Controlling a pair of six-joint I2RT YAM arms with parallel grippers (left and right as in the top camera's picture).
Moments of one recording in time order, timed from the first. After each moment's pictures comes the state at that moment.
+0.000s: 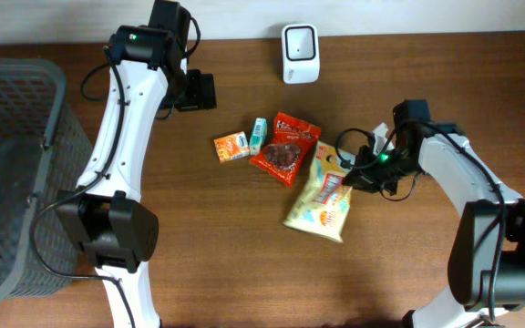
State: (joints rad) left arm -0.19 2.12 2.22 -1.41 -0.06 -0.28; right arm -0.01 1.80 1.18 -0.90 -0.57 0.33
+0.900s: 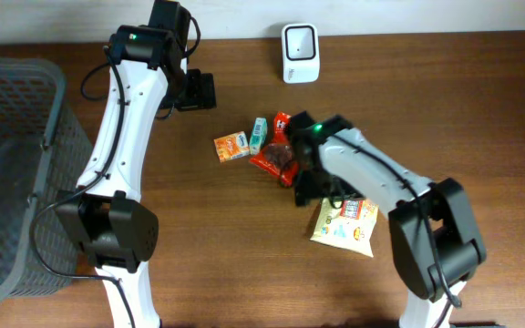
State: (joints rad) left arm -0.19 2.12 2.22 -1.41 -0.06 -0.28; right arm 0.51 1.96 1.42 -1.19 0.16 0.50
